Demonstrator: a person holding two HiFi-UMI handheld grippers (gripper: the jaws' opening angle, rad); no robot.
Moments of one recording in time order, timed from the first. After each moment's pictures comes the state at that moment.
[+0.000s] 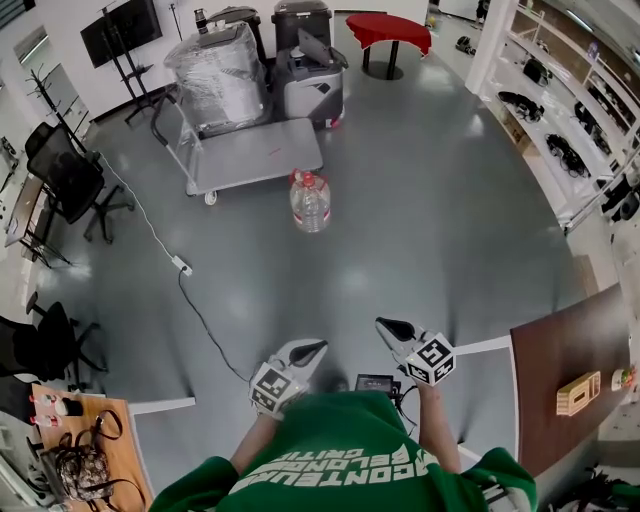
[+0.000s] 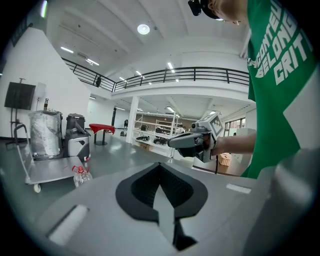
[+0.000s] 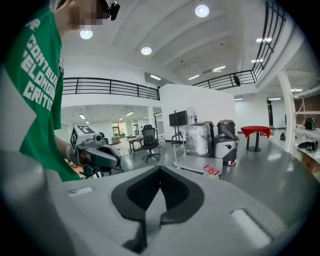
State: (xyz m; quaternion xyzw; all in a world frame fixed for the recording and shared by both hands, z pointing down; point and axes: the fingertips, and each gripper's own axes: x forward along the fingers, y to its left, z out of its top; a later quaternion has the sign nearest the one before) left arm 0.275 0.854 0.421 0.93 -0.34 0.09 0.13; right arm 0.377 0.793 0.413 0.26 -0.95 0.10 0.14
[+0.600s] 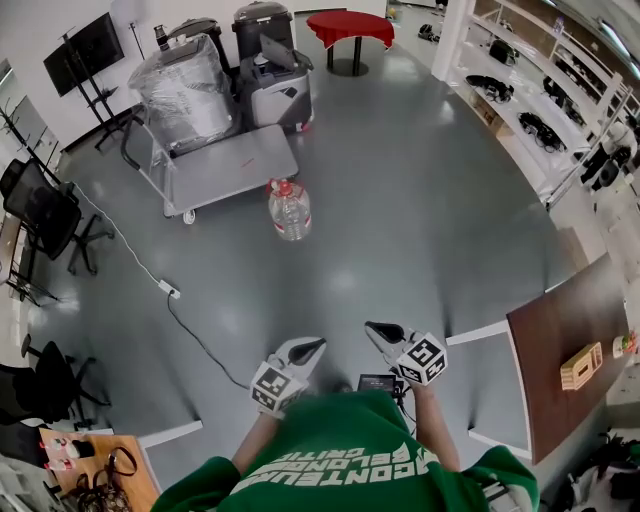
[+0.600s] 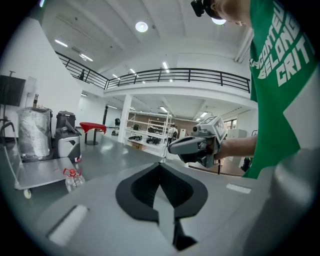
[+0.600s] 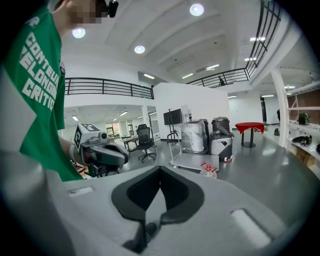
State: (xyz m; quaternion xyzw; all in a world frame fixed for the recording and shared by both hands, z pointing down) left arm 0.269 0.816 0.423 0.94 -0.29 0.09 0.13; right arm 0.356 0.781 0.426 0.29 -0.94 0.13 0.14
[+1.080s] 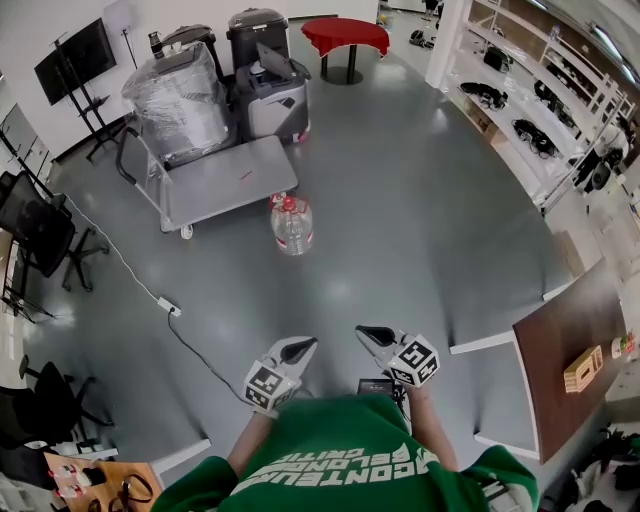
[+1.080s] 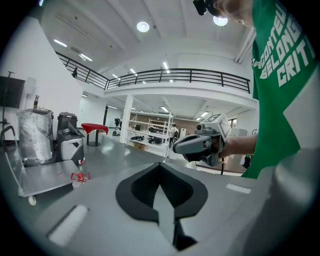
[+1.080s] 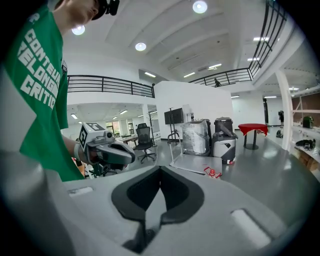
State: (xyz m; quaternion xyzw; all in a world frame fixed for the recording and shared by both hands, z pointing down) left arm 0.197 0.747 0.410 0.94 -0.29 0.10 0.13; right arm 0.279 0.726 0.416 0.29 -0.94 0.12 0.15
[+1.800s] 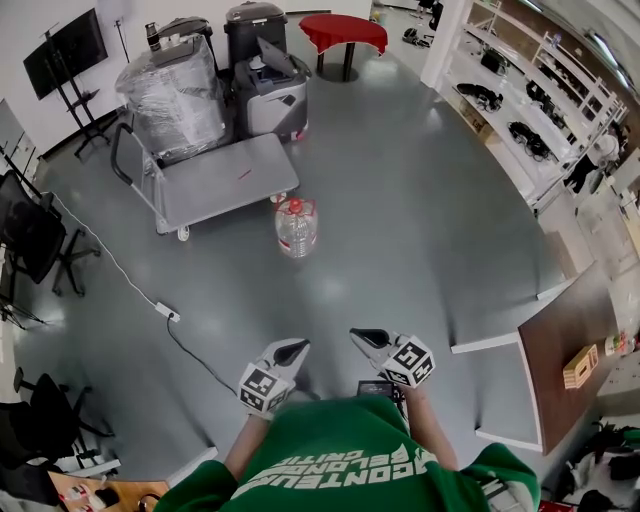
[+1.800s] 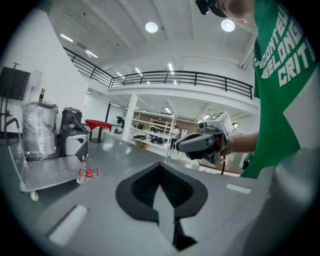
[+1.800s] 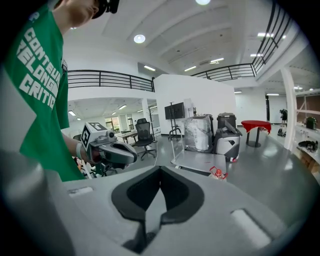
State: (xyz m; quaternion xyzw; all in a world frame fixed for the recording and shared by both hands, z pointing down) left arm 0.104 0.707 0.427 0.94 -0.28 0.09 0.16; right arm 0.190 0.690 0.420 0.28 -0.93 0.13 0.18
